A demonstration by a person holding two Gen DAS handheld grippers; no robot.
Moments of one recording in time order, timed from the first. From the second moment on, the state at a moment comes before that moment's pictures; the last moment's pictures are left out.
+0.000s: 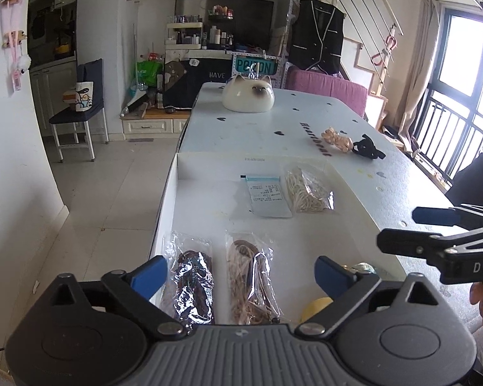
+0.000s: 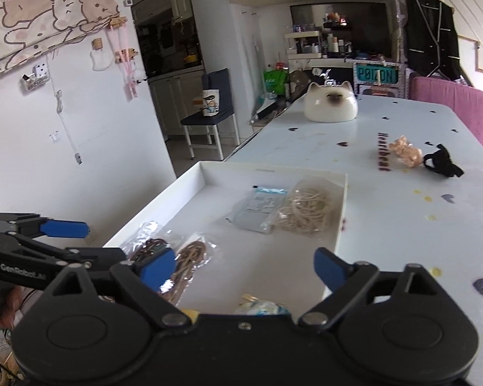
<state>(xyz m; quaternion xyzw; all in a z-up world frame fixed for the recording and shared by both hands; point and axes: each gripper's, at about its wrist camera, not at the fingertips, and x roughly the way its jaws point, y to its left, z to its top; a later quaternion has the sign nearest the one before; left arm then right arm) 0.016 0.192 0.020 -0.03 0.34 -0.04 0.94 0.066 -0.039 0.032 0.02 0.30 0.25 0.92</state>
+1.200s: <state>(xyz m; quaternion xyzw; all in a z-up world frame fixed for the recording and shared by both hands) 0.069 0.079 0.052 0.00 0.29 -0.09 0.95 0.086 -0.163 0.051 0.00 0.26 0.16 0.95</state>
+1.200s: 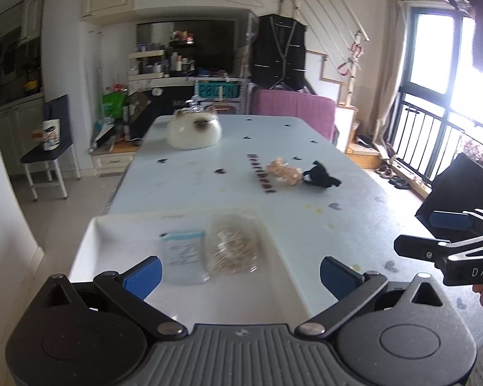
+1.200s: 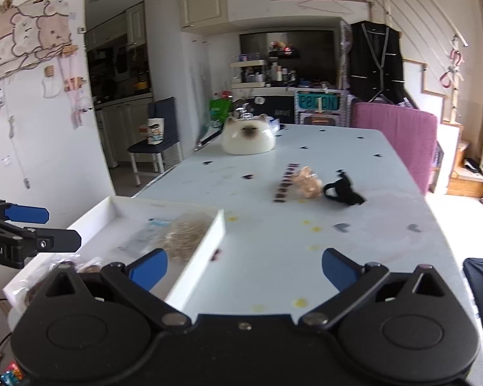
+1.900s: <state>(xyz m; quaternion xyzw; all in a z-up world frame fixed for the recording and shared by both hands) 0.170 -0.031 0.064 -0.01 0.28 -0.14 0.95 0.137 -0.269 0.050 0.01 0.26 0.07 0.96</state>
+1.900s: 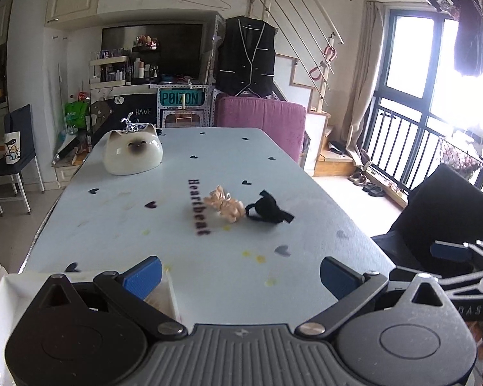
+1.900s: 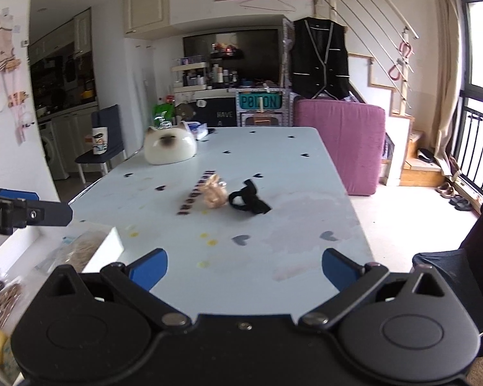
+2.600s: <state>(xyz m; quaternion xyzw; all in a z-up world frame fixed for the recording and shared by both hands) 0.338 -0.048 0.017 -0.14 0.31 -0.08 0.94 0.282 -0.295 0.000 0.07 0.27 0.02 0.96</state>
